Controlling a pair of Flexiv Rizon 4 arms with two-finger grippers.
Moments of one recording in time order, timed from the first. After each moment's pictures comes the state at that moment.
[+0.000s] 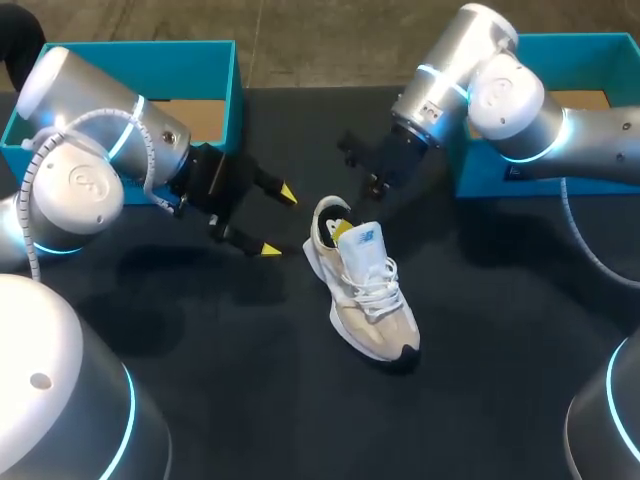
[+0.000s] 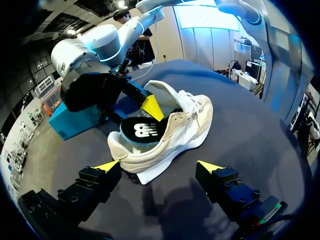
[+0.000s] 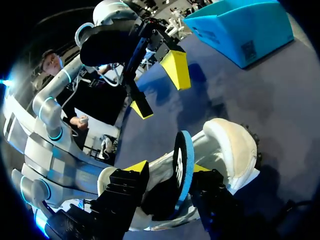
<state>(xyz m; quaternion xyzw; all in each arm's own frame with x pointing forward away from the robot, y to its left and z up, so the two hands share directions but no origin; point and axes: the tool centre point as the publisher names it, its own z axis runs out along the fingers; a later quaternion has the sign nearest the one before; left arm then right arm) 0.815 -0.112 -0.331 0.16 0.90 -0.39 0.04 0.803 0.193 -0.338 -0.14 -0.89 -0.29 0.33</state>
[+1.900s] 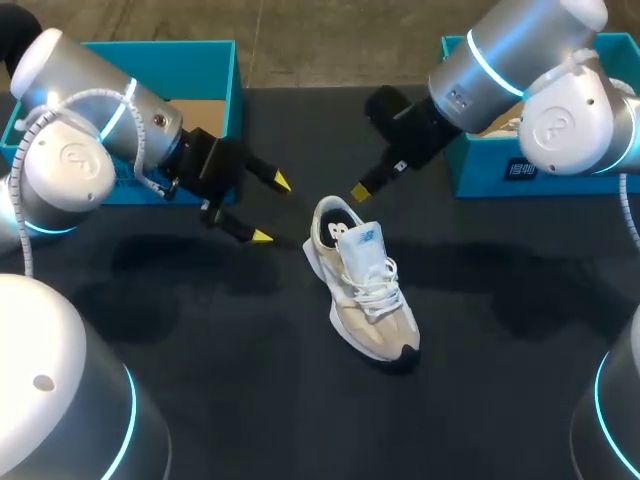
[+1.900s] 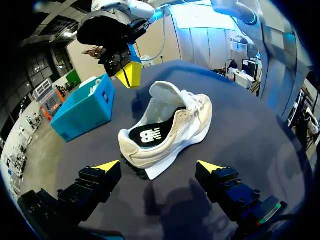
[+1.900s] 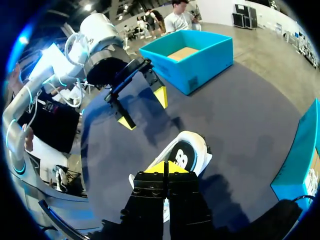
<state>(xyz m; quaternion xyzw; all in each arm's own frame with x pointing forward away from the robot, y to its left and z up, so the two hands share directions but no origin) 0.833 -0.102 -0.319 0.18 0.90 -0.40 0.04 0.820 0.166 -0.268 -0.31 -0.90 -0.29 0.09</state>
